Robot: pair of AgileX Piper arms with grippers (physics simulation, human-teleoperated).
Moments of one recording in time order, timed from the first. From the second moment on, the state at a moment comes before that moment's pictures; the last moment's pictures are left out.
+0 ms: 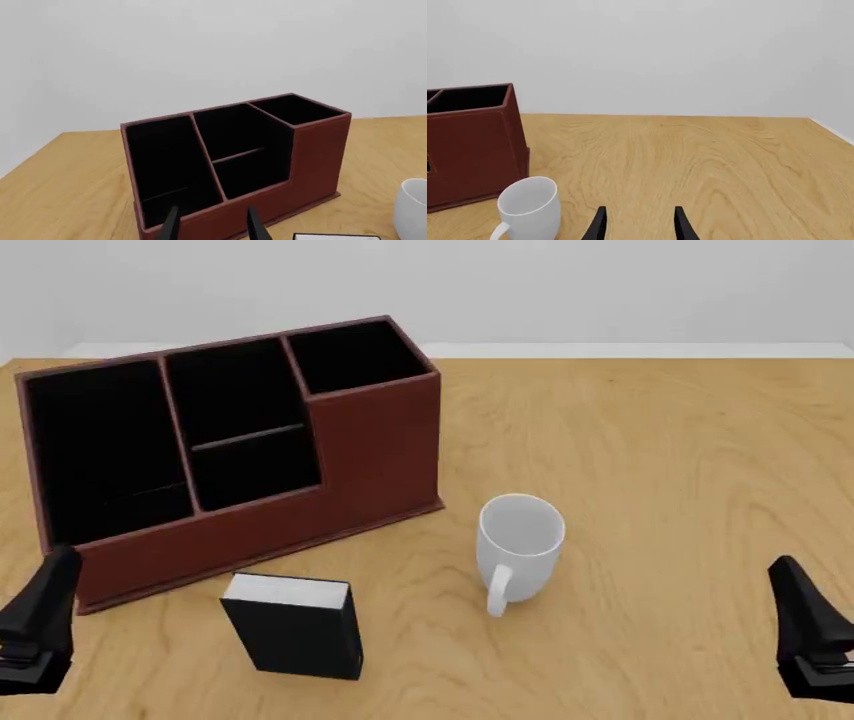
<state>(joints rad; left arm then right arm) -0.04 0.03 -0.03 -0.04 0.04 0.00 0.01 0.00 0.00 -0.02</state>
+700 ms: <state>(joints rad) -0.54 0.36 -0.46 0.16 0.39 0.00 0.01 0.00 -0.01 -0.02</state>
